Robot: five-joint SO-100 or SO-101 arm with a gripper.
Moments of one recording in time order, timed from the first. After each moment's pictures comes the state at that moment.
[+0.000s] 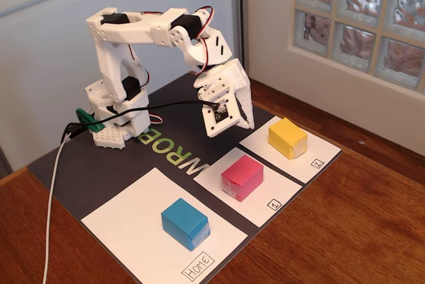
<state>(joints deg) -12.0 96.9 88.5 58.9 149.7</state>
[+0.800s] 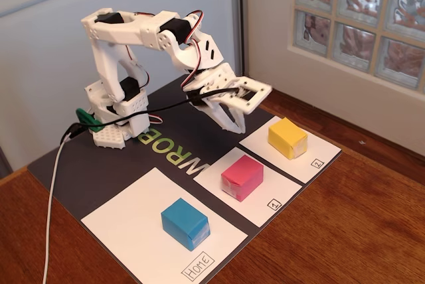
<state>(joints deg) -8.3 102.0 95.4 54.9 87.0</state>
